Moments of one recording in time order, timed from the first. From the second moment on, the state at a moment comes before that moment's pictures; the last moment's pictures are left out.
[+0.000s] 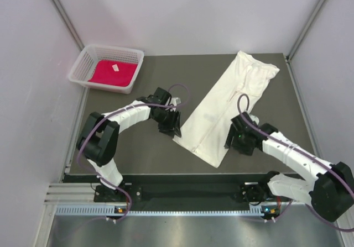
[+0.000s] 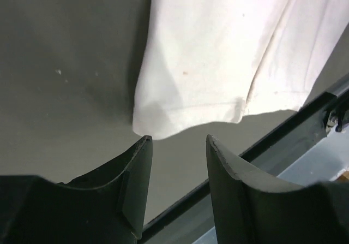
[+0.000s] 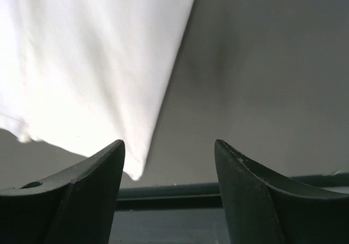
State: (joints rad) left arm -0.53 1.71 1.10 -0.58 0.47 -0.35; right arm 0.64 1.08 0.63 -0.78 0.16 0.93
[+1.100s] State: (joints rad) left arm -0.53 1.75 0.96 -0.41 0.46 -0.42; right arm -0.19 1.54 1.07 -0.63 -0.31 0.41
